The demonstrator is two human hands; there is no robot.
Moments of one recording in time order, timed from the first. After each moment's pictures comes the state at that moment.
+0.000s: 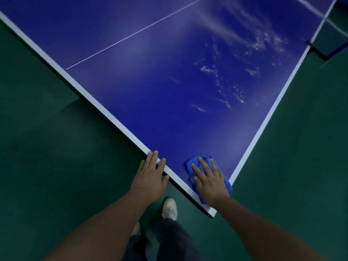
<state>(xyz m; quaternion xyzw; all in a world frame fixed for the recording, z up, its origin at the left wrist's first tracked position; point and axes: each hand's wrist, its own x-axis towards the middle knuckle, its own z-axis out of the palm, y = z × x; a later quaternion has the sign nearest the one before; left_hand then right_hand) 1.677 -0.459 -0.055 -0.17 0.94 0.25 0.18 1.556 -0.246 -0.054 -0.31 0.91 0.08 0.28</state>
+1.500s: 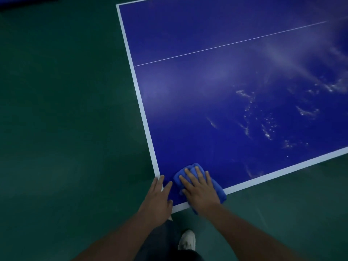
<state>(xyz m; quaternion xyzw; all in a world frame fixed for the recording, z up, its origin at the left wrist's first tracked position) 1.638 -0.223 -0.021 -0.46 0.83 0.29 0.14 1.445 -0.169 -0.074 -0.66 0.70 0.11 0.23</state>
